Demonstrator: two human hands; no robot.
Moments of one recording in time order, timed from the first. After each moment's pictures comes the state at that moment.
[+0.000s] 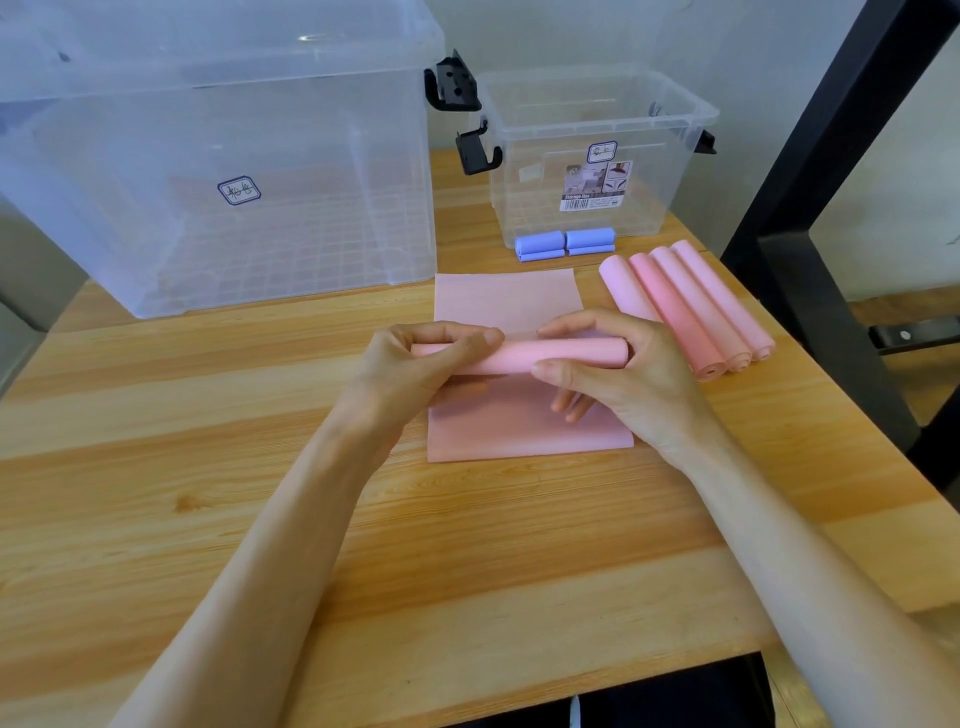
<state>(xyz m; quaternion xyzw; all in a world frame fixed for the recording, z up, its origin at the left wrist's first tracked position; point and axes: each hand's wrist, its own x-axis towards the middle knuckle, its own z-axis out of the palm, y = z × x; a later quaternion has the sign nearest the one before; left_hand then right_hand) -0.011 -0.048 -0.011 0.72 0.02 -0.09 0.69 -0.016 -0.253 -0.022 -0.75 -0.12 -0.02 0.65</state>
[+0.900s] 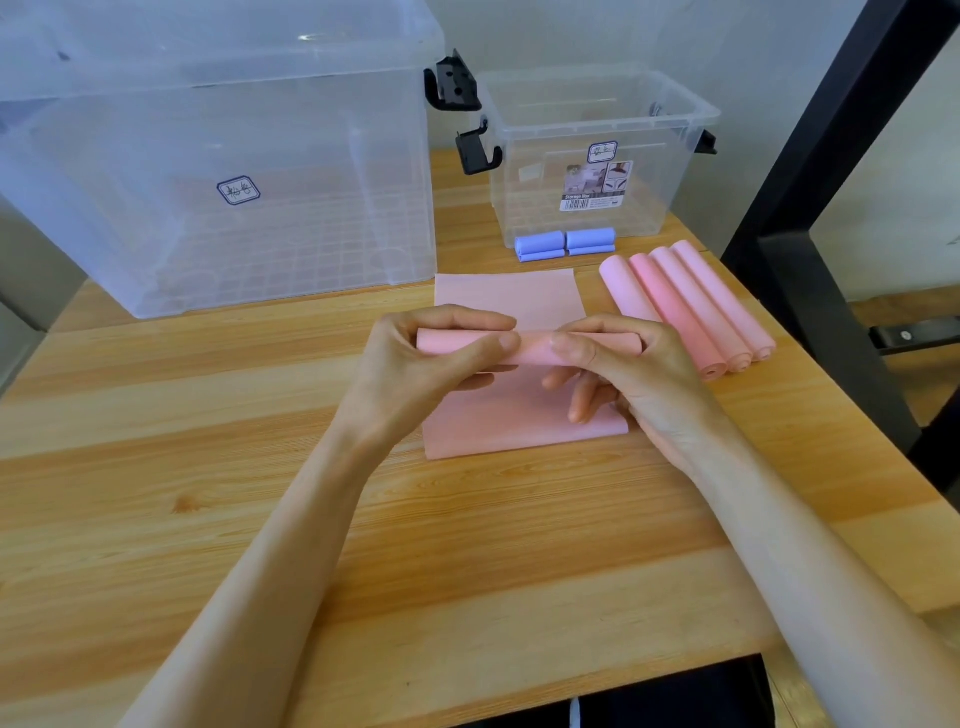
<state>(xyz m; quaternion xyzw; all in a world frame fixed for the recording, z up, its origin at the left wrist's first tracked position) -0.019 -0.055 -0.001 0.72 -0.05 -0.03 0.69 -0.017 -0.256 -0.018 -0.71 -0.08 0.03 0.70</state>
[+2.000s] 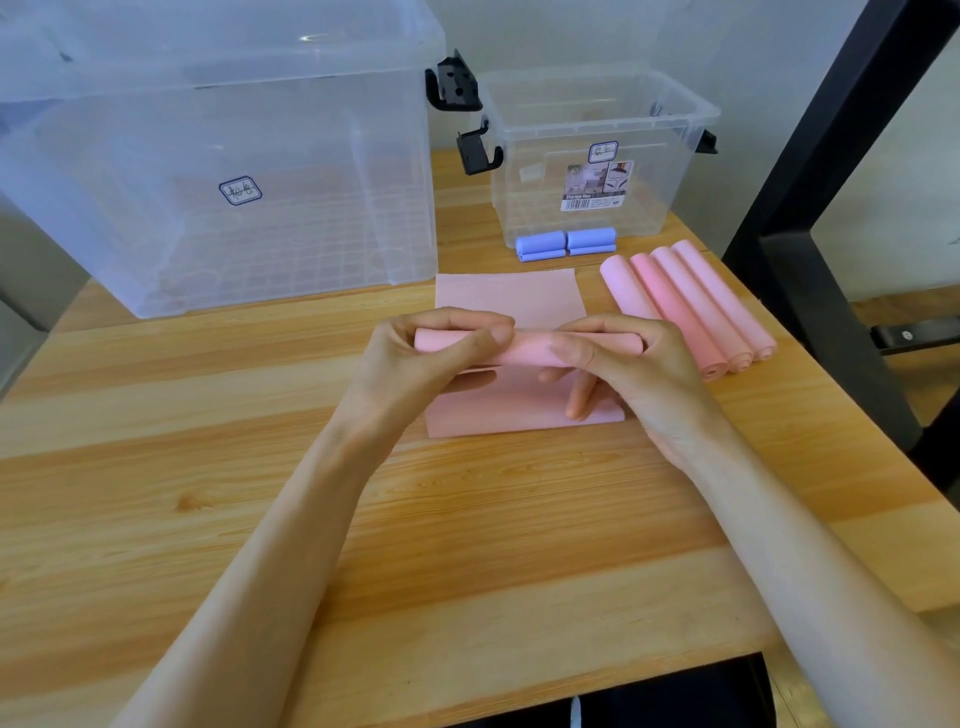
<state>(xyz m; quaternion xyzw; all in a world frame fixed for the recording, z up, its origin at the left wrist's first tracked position) -0.016 -0.054 -0.004 0.69 -0.03 -0.05 0.72 -0.019 -0.253 -0.017 -0.72 -0.09 0.00 0.69</state>
